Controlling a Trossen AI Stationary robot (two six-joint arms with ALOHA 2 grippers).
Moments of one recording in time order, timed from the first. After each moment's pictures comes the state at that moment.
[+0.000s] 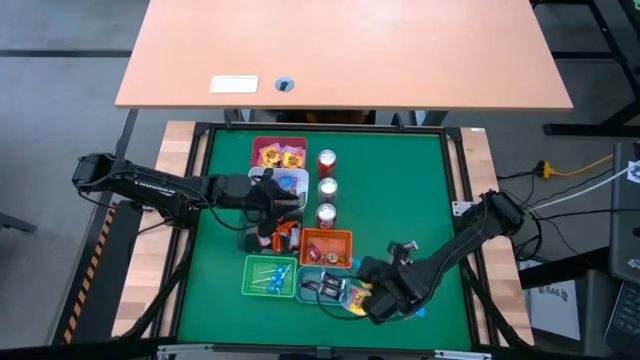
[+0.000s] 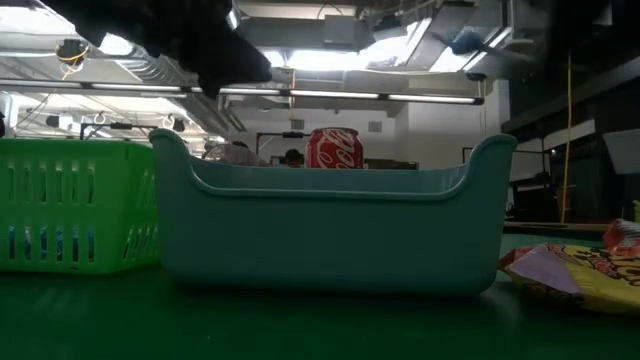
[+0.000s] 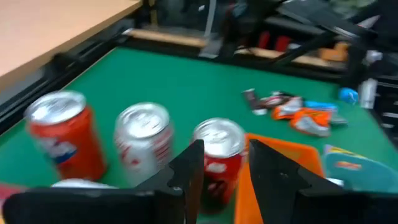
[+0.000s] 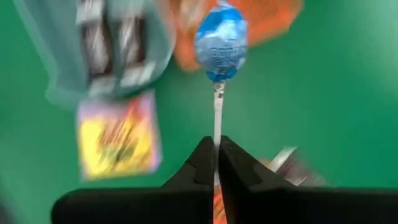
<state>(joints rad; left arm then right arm) -0.03 1.12 0.57 0.23 -0.15 -0.18 0.65 1.88 1.62 -1.24 0.32 1.09</state>
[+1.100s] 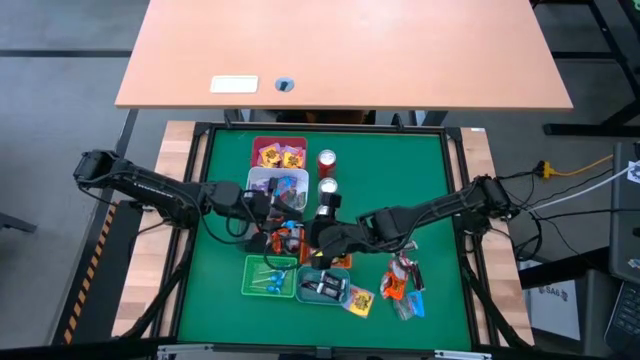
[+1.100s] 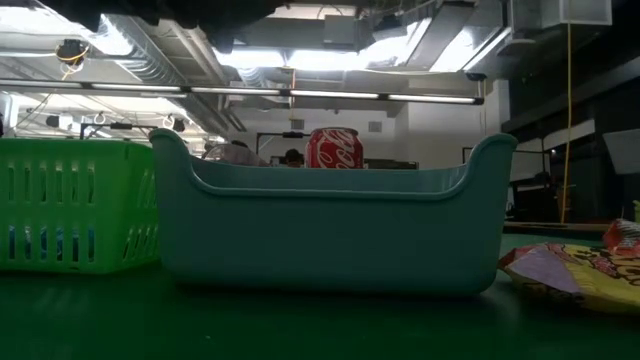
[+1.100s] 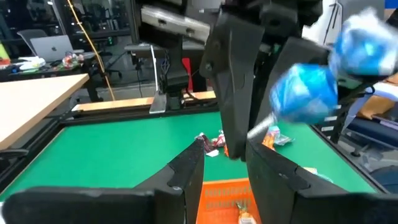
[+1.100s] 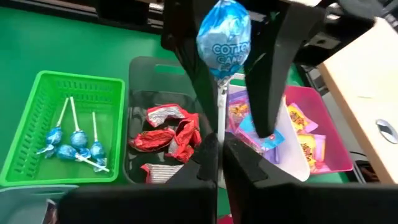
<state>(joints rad) -0.15 1.12 0.57 0.44 -0.06 0.04 0.33 1.88 1.73 -0.56 0.54 0.04</state>
